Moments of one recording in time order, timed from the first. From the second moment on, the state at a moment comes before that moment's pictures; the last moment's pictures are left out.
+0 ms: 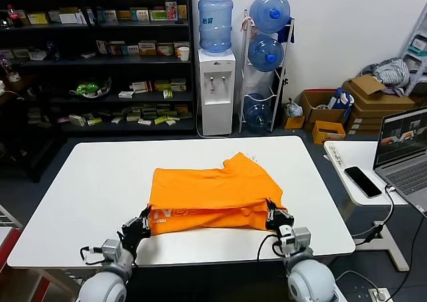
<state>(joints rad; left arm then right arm) 1.30 -1.13 -0.33 -1.74 -0.42 0.12 -0.13 -1.17 1.17 0.21 1.75 0.41 -0.30 0.19</state>
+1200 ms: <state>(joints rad) 1.40 -1.23 -0.42 -1.66 -0.34 -0.02 -0.08 -1.38 1.19 0.35 1.69 0.27 -0.17 0.11</state>
